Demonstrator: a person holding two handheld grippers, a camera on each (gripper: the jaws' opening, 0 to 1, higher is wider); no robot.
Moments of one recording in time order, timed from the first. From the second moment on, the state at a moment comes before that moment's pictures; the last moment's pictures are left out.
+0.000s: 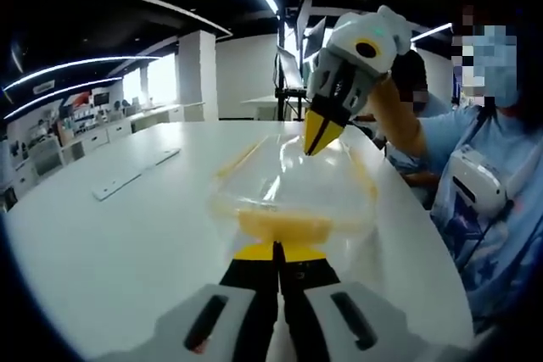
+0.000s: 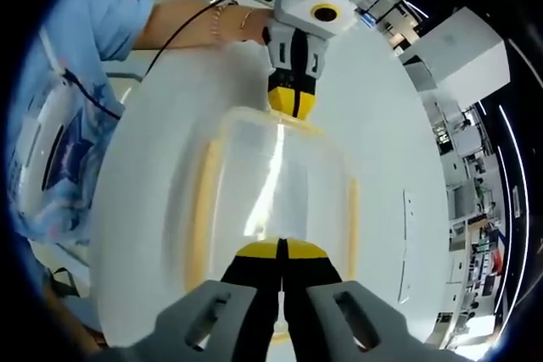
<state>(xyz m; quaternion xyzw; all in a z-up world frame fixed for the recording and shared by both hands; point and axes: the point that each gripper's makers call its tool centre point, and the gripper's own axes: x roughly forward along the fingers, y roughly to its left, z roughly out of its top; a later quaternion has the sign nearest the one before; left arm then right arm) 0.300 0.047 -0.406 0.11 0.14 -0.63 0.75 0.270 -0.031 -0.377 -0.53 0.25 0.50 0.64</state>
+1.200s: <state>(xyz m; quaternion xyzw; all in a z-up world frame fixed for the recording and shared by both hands) 0.294 0.005 -0.353 0.24 0.21 -0.63 0.71 0.280 -0.033 -0.385 -0.53 0.22 0.44 0.69</state>
